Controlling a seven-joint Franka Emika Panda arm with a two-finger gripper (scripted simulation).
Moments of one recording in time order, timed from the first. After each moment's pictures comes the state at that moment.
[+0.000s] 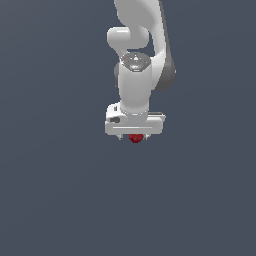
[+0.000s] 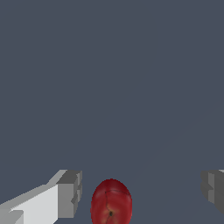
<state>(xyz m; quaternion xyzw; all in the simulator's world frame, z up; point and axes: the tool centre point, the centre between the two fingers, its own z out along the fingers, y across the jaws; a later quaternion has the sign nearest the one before) 0.016 0.020 0.186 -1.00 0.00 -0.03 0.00</state>
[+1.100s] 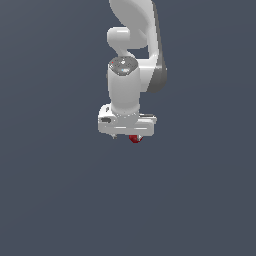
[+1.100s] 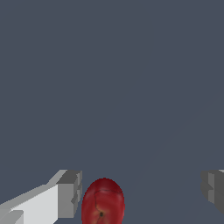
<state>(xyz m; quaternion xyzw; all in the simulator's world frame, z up) 0.009 -0.005 0.176 -1.00 0.04 -0.03 0.01</state>
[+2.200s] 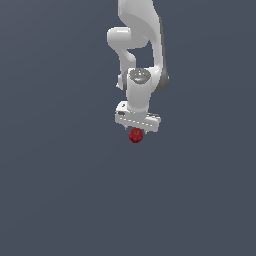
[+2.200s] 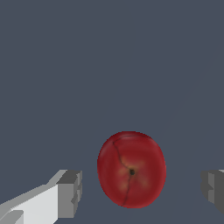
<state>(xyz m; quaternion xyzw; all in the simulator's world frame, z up) -0.085 0.039 0.104 -0.99 0.15 0.00 0.00</state>
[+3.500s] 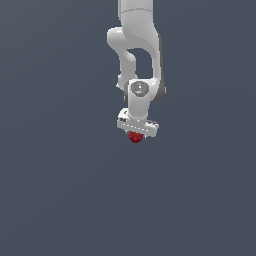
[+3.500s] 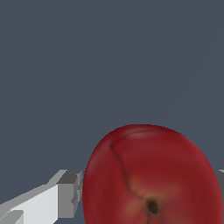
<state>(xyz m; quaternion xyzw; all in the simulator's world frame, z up) -0.099 0.042 0.047 -0.99 0.16 0.00 0.00</state>
